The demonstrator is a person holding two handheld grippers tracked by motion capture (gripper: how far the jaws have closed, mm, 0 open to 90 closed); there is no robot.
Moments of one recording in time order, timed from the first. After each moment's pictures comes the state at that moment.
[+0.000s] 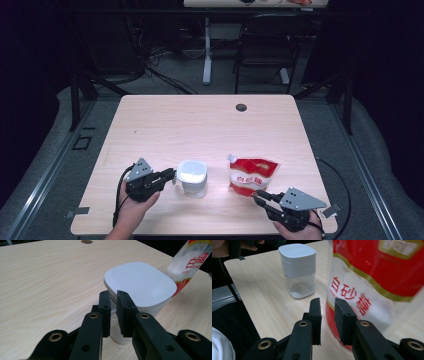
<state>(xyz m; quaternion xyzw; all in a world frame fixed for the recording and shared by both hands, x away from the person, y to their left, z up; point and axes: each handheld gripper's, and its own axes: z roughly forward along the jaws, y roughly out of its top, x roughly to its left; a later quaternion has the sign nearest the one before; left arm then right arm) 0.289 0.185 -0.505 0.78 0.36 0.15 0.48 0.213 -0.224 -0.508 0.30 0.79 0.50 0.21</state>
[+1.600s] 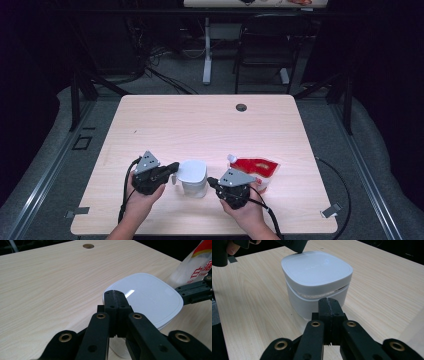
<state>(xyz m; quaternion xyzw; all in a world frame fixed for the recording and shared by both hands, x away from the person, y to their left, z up) 0.301 0.170 -0.498 0.79 0.36 0.16 0.48 0.273 -0.099 -0.519 0.29 0.81 0.47 0.19</state>
